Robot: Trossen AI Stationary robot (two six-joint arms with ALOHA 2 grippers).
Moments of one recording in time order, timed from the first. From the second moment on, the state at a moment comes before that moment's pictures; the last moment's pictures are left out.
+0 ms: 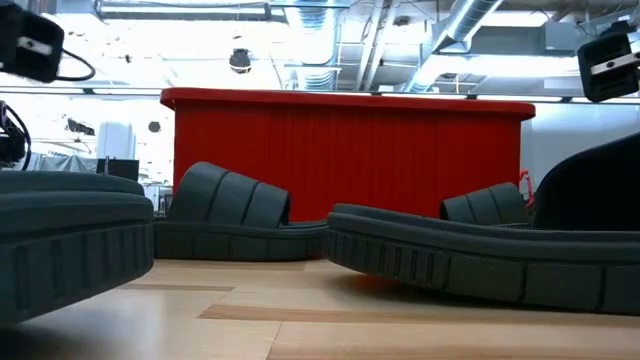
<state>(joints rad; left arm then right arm) -0.94 0.01 0.04 0.01 -0.27 -0.04 0.58 0.01 0.02 0.02 -0.17 0.07</state>
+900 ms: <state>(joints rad) -0.94 0.01 0.26 0.38 -0.85 0.14 0.58 0.01 0.02 0.02 -0.17 0.07</state>
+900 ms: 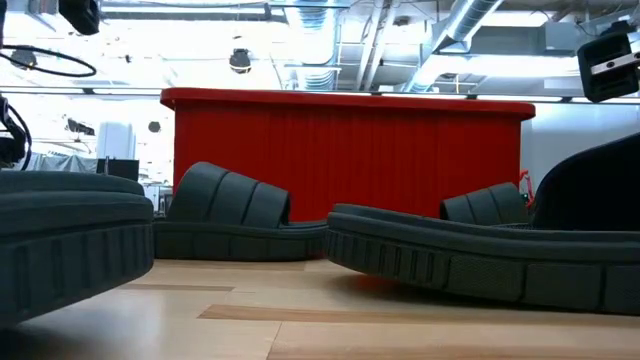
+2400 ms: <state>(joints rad) -0.98 0.42 0.95 -0.75 -0.78 -0.52 0.58 0.01 0.02 0.02 -0.17 0.07</state>
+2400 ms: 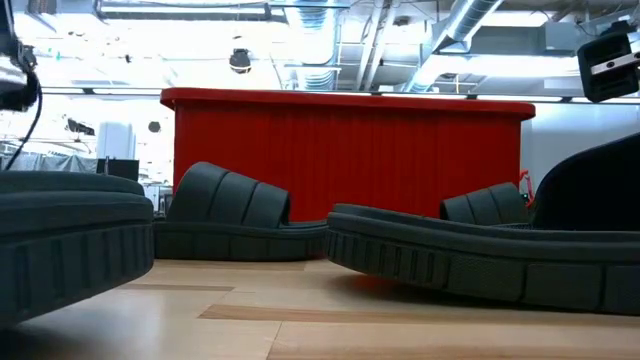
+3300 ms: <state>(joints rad) -0.98 0.86 1.11 -1.30 -0.33 -0.63 0.58 0.01 0.01 0.02 -0.17 0.07</state>
